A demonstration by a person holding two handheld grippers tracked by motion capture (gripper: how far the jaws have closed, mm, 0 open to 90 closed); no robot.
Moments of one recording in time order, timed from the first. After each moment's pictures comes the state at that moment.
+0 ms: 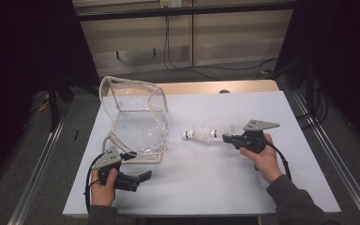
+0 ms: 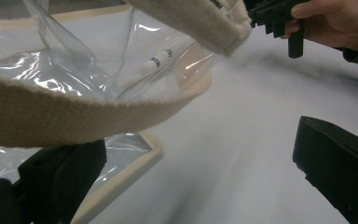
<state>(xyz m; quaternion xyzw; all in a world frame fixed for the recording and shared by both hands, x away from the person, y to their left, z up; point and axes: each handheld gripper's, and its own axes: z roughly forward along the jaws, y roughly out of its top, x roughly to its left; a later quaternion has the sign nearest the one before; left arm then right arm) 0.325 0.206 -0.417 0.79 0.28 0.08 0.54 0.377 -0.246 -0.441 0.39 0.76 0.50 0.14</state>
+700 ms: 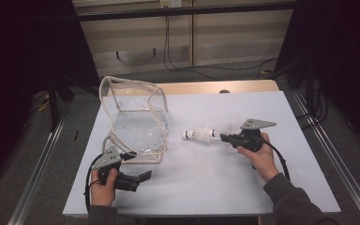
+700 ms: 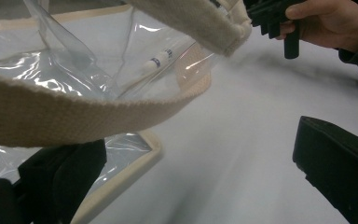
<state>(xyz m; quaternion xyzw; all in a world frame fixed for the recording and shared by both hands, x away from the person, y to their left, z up) 0.325 0.207 -0.417 0.79 0.28 0.08 0.54 0.383 -0.241 -0.443 0.39 0.76 0.50 0.14</state>
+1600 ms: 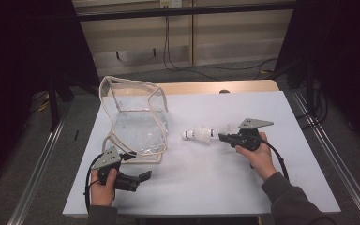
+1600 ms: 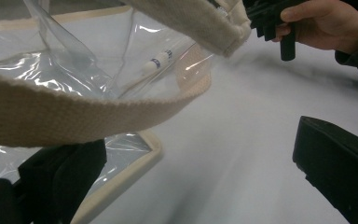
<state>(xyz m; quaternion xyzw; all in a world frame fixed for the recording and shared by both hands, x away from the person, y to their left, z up) 0.325 0.207 -0.416 0.79 0.28 0.08 0.54 0.388 -0.236 -0.446 0.39 0.76 0.50 0.14</state>
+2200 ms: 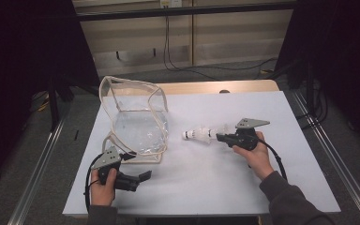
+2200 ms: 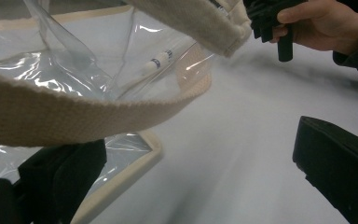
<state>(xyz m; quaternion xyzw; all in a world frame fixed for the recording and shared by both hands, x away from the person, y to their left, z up) 0.325 0.207 -0.417 0.79 0.28 0.08 0.54 0.391 -0.229 -0.447 0.38 0.77 0.50 0.13</state>
